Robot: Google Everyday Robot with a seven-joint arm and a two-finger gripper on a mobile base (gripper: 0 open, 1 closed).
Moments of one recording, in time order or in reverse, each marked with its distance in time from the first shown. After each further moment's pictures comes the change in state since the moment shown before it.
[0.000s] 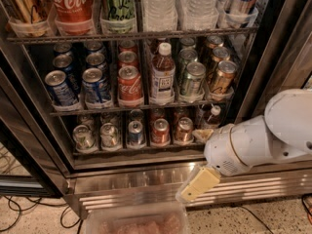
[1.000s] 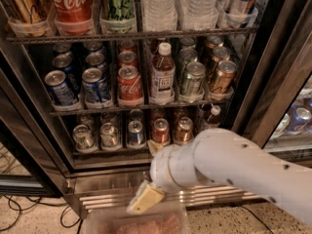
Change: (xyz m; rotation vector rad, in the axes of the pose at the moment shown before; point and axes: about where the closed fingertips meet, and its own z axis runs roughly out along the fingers) arm -0.052 0.040 0.104 0.054 -0.054 -0.159
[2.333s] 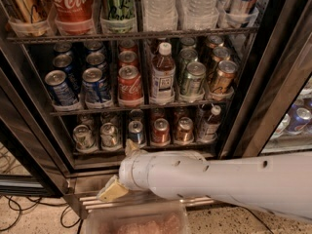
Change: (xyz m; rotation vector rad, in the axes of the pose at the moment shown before) arm -0.032 -0.015 0.106 0.142 -0.088 0.080
